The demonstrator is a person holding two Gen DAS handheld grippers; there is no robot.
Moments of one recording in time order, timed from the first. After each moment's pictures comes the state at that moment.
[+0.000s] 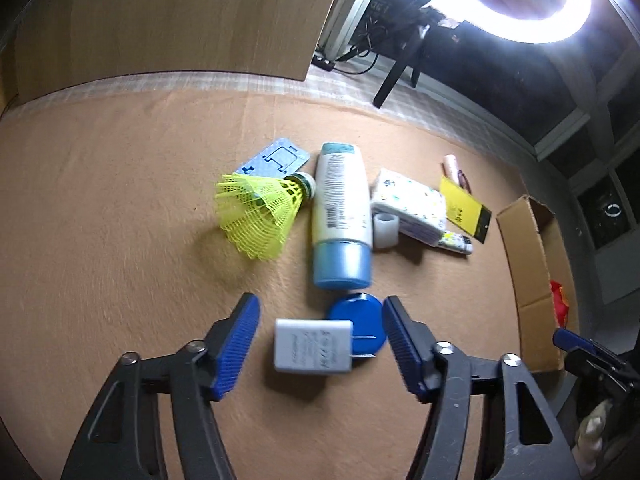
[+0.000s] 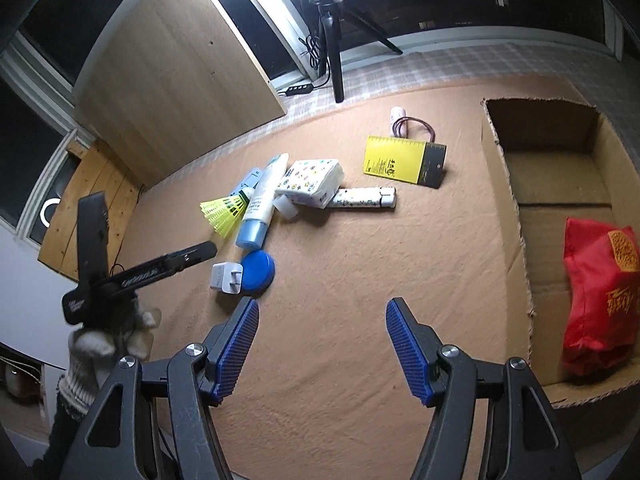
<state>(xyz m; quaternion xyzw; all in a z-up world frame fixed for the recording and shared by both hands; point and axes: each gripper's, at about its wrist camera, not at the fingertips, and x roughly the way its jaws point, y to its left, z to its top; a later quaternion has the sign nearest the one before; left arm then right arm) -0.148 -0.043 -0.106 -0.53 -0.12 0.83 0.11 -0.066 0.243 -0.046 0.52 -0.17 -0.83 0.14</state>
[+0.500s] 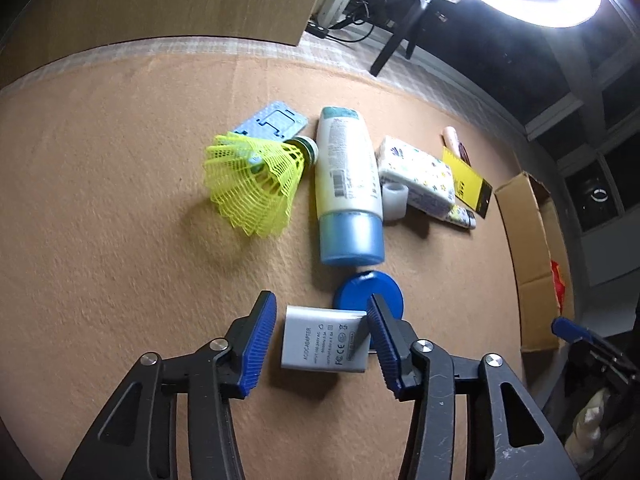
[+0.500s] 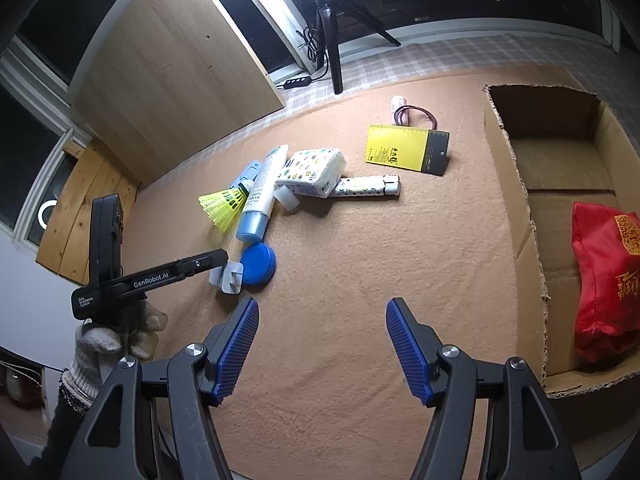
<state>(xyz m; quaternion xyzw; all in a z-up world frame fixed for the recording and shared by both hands) -0.150 -0.048 -0.129 -0.57 -0.13 0.80 0.15 -0.067 0.235 -0.052 0.52 -0.18 -0.82 0.13</state>
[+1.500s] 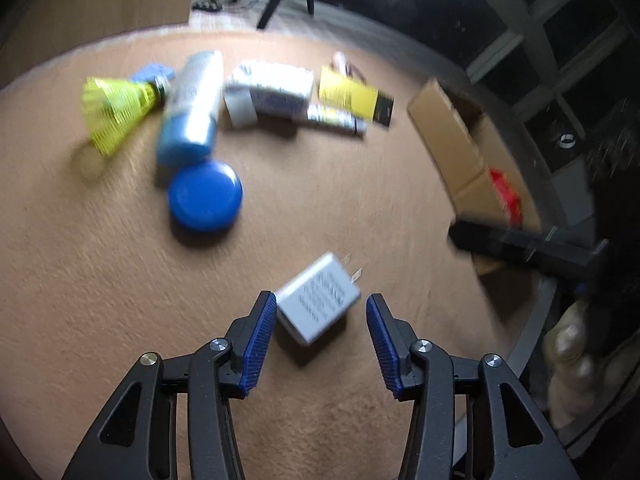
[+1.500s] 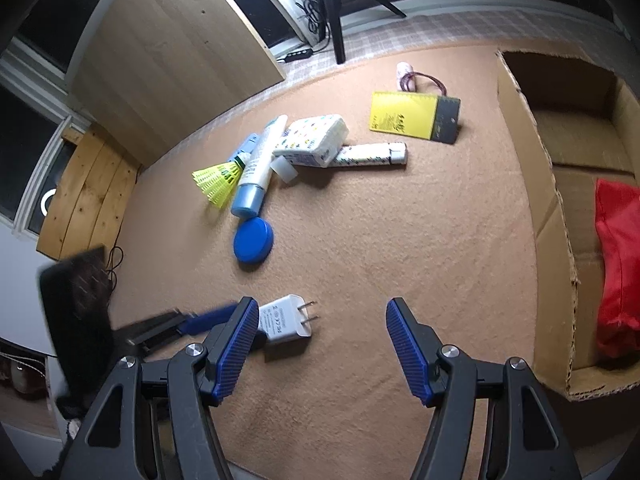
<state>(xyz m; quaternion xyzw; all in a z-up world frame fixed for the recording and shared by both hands) -0.069 0.044 -0.118 -0.56 -0.09 0.79 0.24 -0.068 0.233 -0.079 0.56 -0.18 -0.80 0.15</state>
